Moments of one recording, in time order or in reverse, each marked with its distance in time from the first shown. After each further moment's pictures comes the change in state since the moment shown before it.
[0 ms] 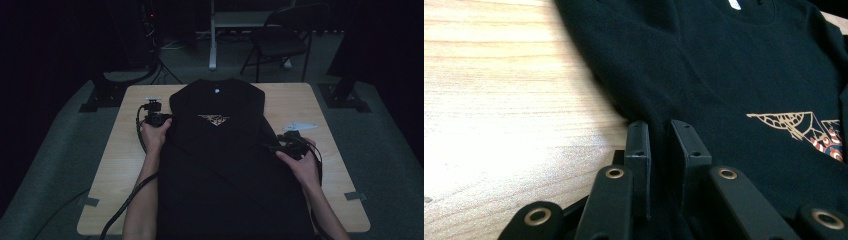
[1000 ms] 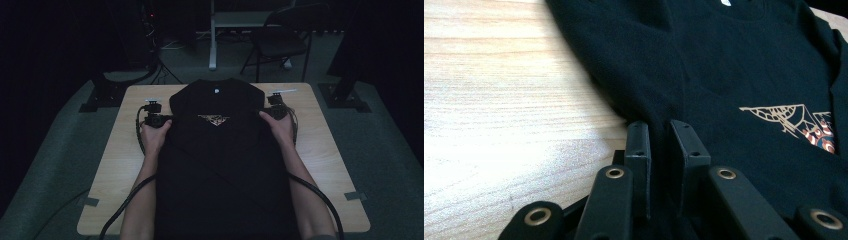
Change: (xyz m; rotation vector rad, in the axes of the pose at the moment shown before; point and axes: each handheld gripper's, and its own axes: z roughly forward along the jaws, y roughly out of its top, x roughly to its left) left arm 0.000 -0.004 -0.002 -0.003 -0.019 0.024; right arm -0.055 0.088 0.098 0.037 -0.042 0.235
